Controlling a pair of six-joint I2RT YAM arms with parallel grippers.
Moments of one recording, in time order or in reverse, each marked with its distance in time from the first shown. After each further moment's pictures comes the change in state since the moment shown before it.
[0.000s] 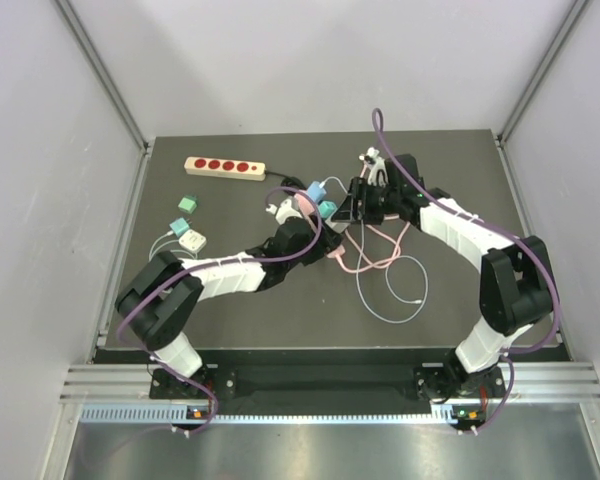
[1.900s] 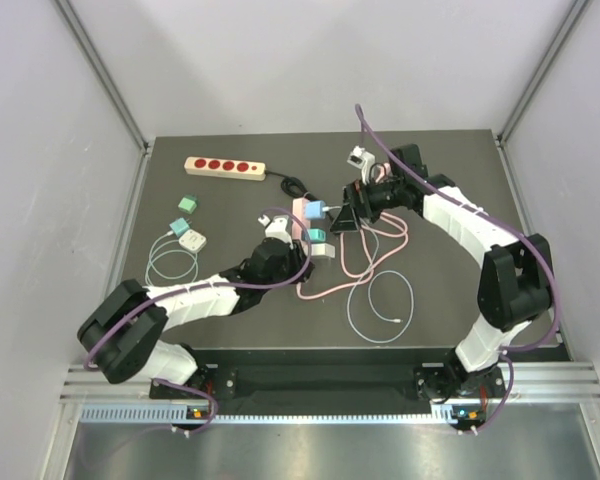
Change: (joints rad) left arm 0.000 -0.243 -0.245 -0.046 0.023 0.419; right arm -0.029 0.028 0.130 -0.190 -0.339 -0.473
